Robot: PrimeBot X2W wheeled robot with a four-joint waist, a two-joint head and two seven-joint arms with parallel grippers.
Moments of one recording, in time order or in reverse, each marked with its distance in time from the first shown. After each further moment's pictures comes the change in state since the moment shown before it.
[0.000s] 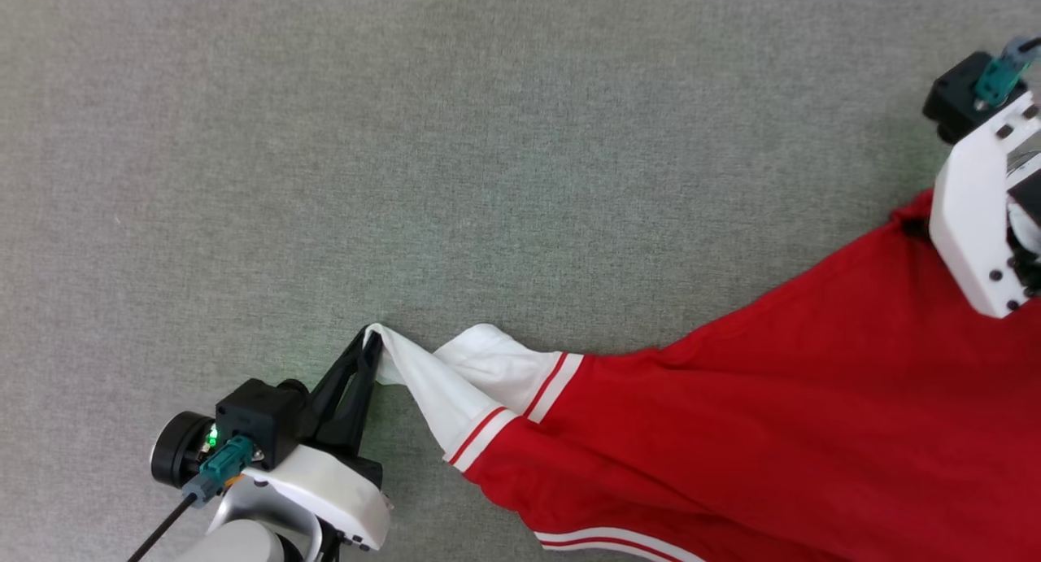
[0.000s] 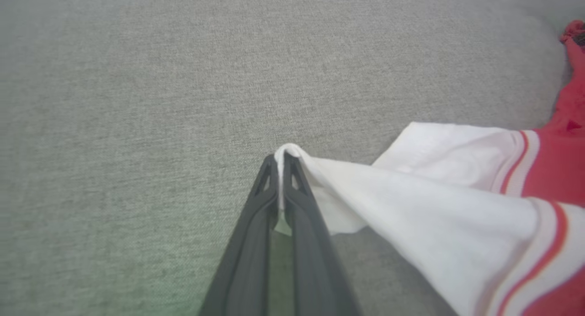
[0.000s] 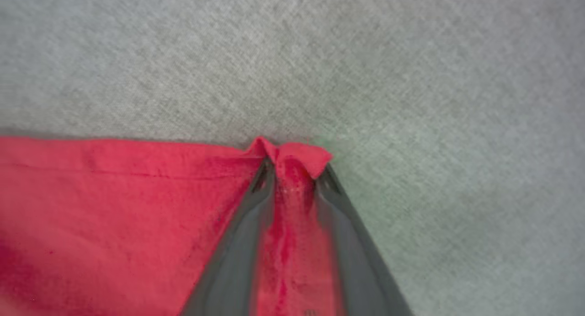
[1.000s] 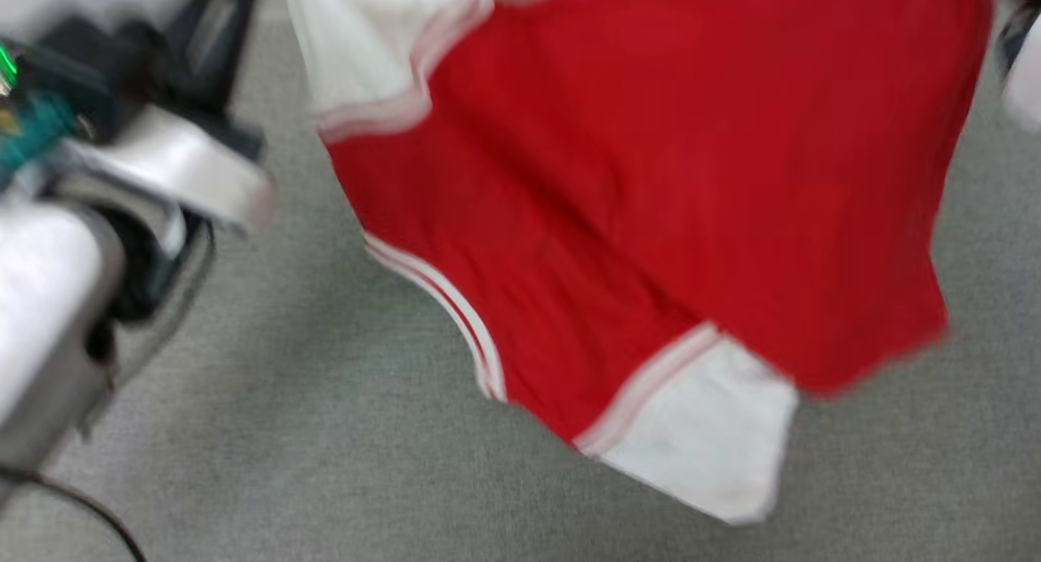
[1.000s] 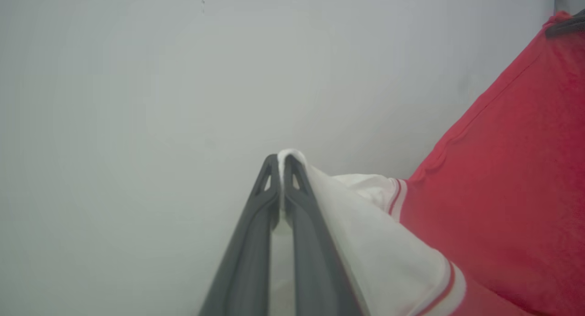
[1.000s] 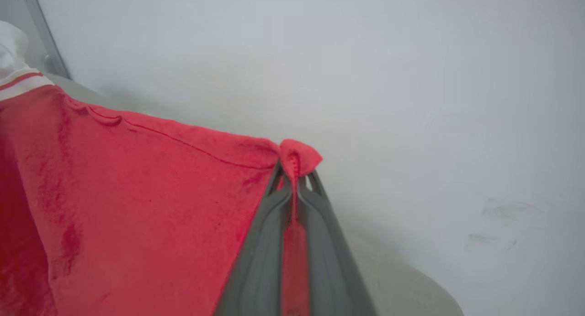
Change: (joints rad) left arm -0.545 0.120 0.099 0.007 0.131 -0.139 0.176; right arm -0.130 0.087 -0.156 0.072 -0.049 0.002 -0.687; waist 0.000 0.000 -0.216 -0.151
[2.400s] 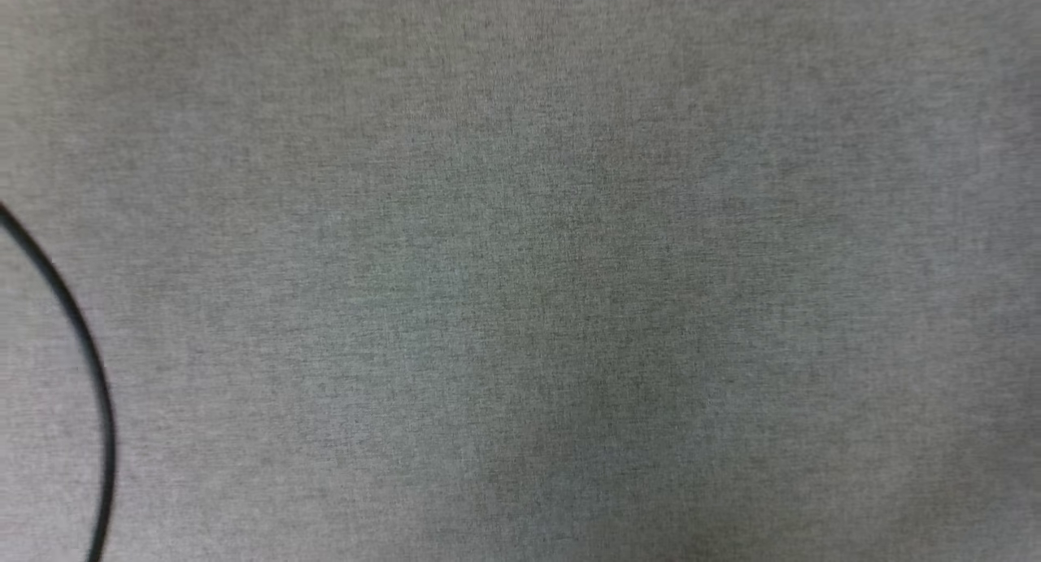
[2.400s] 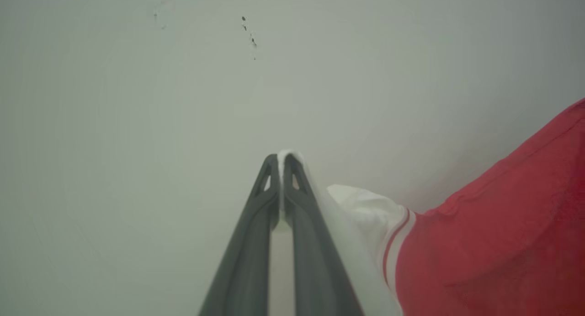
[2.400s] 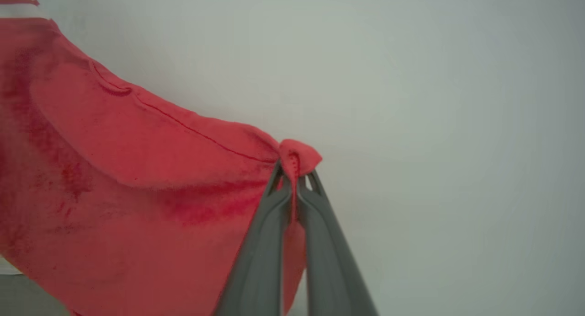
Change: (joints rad) left arm -1.094 -0.225 -0.012 0.751 0.076 -0.339 -0.093; right arm -0.750 0.261 -0.035 0.449 -0.279 0.000 -0.138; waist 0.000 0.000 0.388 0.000
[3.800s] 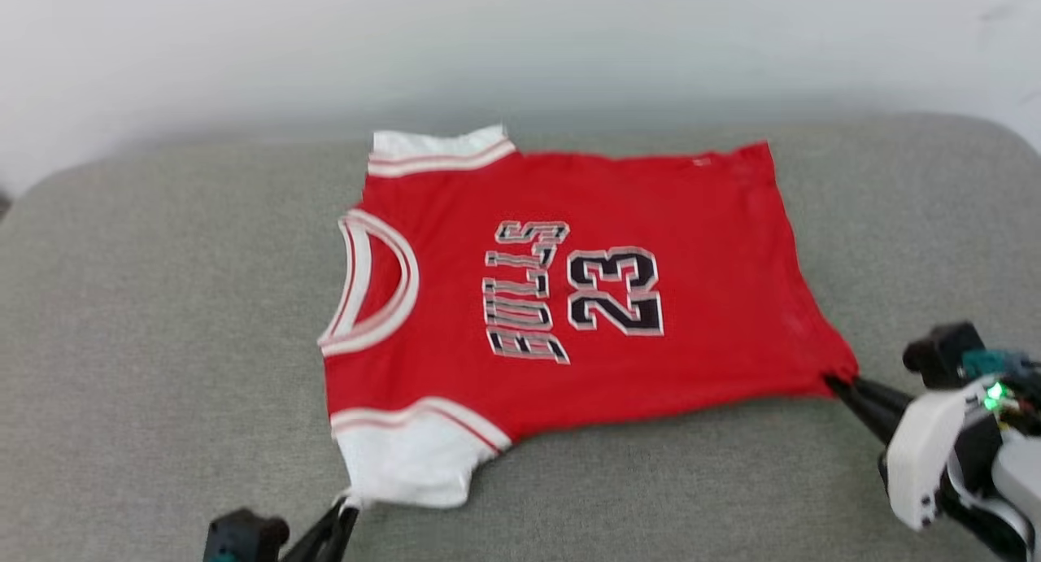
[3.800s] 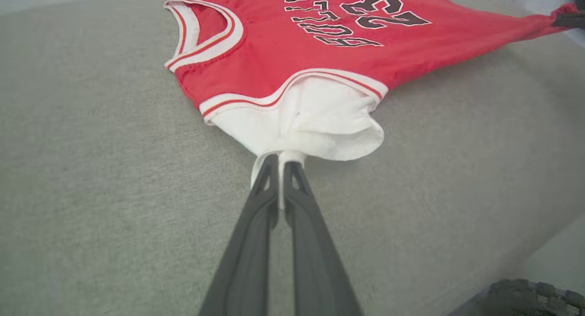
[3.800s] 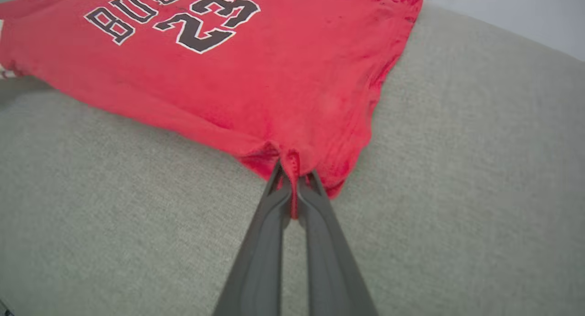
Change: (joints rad) left arm 1.802 0.237 -0.197 -0.730 -0.341 0.429 -0.061; right arm 1.194 -0.252 0.463 -0.192 0.467 0.000 -0.250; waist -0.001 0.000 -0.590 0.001
